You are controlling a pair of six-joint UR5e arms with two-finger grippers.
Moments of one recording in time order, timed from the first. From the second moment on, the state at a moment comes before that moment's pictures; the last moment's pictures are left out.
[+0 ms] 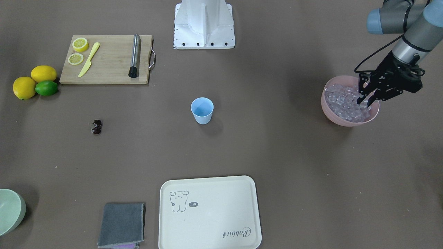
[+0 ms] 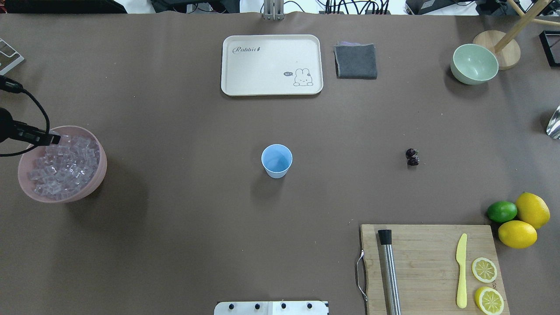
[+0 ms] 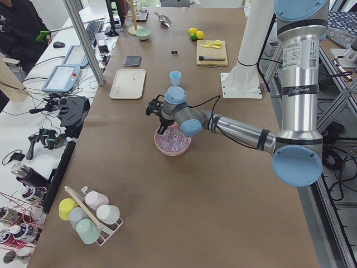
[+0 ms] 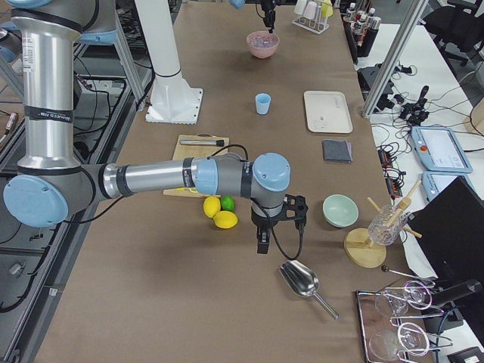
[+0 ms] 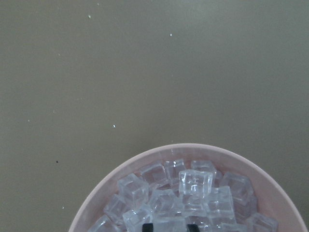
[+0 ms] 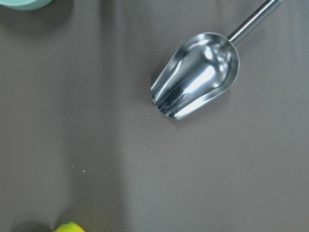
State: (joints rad) left arm -1.03 -1.52 -1.88 -2.20 -2.15 -0.59; right arm 1.60 -1.64 1.80 -1.74 2.31 -0.01
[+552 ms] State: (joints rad) left arm -0.90 -1.89 -1.89 -2.16 -2.17 -0.99; right arm 1.60 -1.64 1.80 -1.74 2.32 -0.01
